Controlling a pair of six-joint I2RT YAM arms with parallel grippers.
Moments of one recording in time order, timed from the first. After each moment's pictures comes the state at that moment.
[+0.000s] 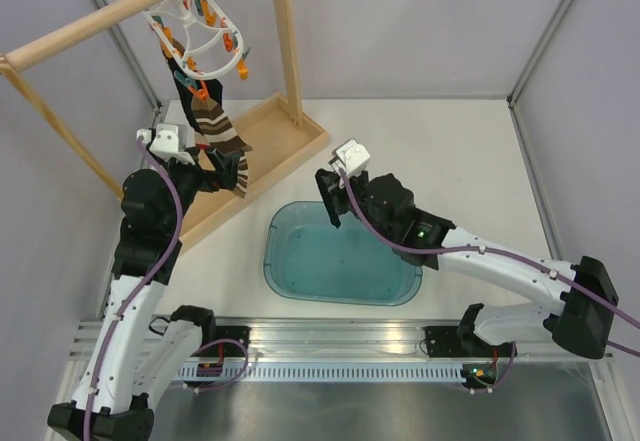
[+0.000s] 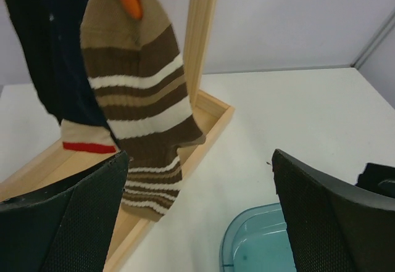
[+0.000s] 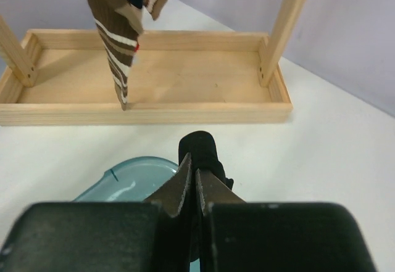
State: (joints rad) left arm -0.17 0.75 0.91 -0.15 0.13 -0.15; right arm 1.01 1.28 0.99 0.21 0.33 -0.04
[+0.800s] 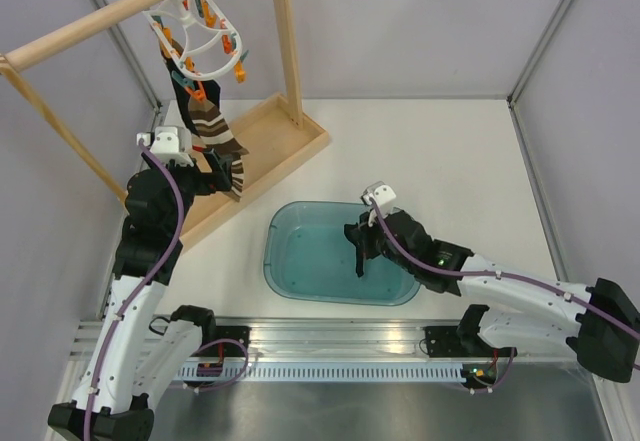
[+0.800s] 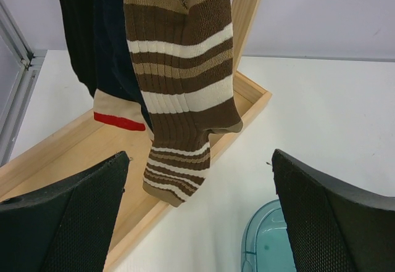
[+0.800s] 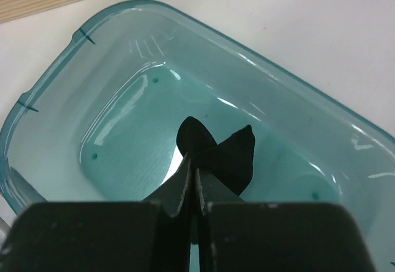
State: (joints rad) left arm -0.17 0.73 0.89 -0.24 -0.03 -0.14; right arm 0.97 1.05 0.62 -0.01 0.26 0.33
